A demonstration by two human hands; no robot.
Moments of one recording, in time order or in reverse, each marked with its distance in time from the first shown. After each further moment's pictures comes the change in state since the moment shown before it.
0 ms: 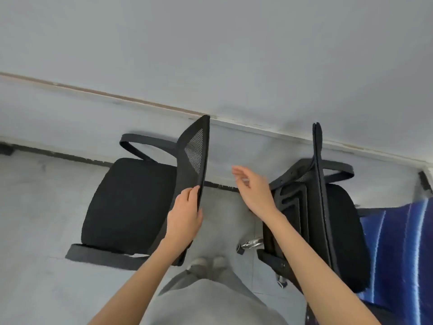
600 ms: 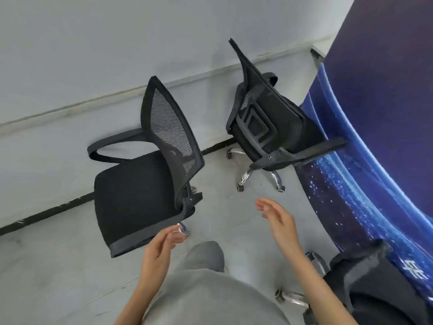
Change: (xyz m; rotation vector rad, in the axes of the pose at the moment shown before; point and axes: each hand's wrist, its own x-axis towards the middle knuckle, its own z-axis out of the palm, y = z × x) left_hand -0.231 -0.194 -0.085 -0.603 -0.321 0.041; right_hand -0.358 -0.041 0.191 0.596 0.701 0.451
